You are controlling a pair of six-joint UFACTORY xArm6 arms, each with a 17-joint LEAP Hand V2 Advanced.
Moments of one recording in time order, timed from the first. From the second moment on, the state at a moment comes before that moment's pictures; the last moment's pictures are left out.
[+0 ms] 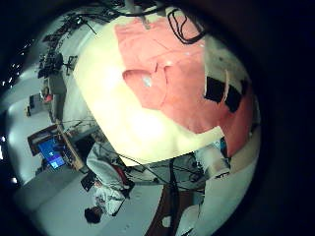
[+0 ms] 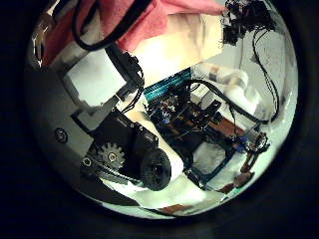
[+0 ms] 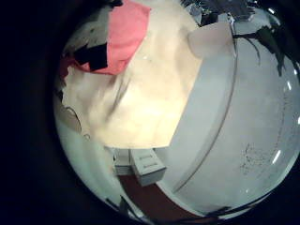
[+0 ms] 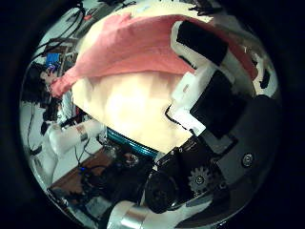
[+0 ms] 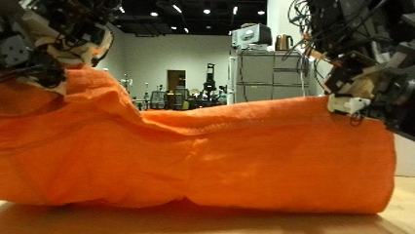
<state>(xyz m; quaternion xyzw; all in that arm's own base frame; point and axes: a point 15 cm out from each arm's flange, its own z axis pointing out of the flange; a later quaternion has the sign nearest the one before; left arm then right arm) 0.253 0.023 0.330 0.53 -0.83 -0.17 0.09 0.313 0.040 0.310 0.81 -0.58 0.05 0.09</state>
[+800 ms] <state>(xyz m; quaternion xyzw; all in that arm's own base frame) 0.465 0.037 0.281 0.56 -0.81 -0.15 0.06 0.509 0.068 0.278 0.78 -0.62 0.04 0.11</state>
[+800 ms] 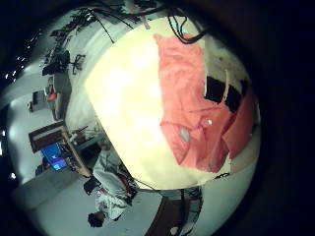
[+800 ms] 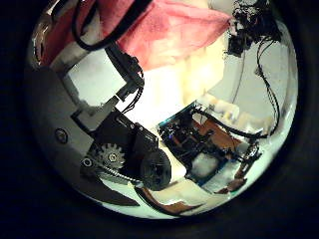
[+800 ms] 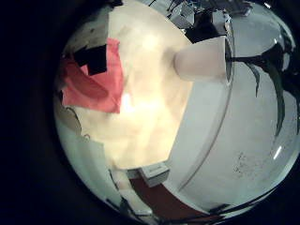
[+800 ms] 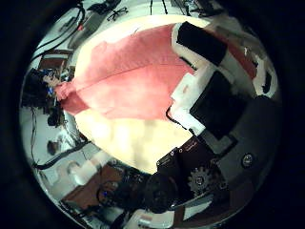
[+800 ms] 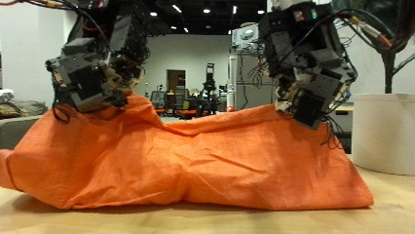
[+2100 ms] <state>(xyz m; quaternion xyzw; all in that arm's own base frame) 0.597 0.074 0.252 0.72 -0.70 0.01 -0.03 0.641 0.040 0.284 0.70 -0.70 0.14 -0.07</state>
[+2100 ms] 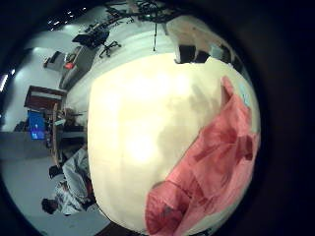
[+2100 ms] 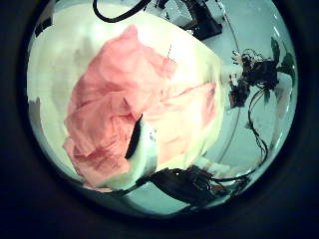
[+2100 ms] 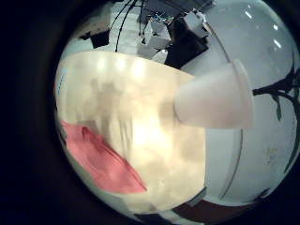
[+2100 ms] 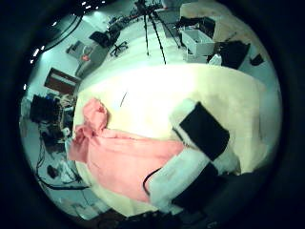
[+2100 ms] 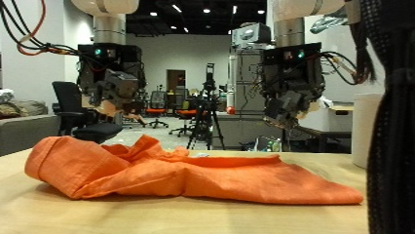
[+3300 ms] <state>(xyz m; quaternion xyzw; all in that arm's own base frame) 0.408 0.032 0.139 0.63 -0.76 -0.08 0.11 0.418 0.009 0.159 0.80 -0.58 -0.07 0.17</state>
